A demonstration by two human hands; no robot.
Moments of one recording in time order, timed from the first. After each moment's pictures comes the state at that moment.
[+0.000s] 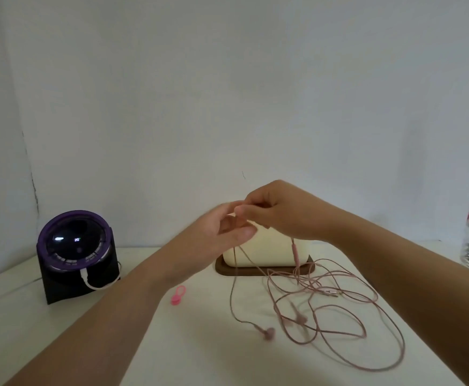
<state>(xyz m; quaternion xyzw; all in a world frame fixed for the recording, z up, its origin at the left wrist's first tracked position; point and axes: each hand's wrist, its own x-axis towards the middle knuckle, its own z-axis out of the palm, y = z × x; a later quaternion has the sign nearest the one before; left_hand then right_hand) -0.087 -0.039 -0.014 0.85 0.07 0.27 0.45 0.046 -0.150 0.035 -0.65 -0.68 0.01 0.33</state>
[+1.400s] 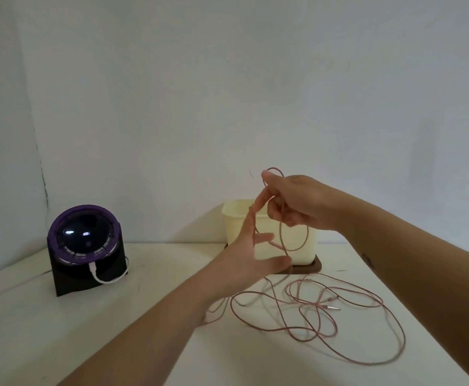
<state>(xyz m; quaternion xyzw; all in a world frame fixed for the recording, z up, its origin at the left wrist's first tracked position) -0.051 -0.047 -0.050 0.86 0.13 0.24 0.42 0.071 -0.127 0.040 -0.65 -0.55 0.26 0.45</state>
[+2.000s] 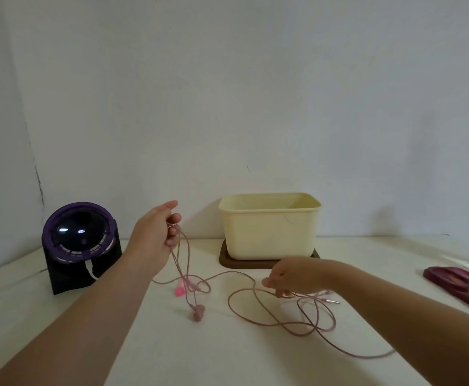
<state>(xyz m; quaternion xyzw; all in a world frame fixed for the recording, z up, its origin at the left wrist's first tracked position) -0.095 0.036 -0.035 0.48 0.26 0.49 0.68 0.094 -0.121 -0.068 -0.79 -0.58 0.19 0.07</state>
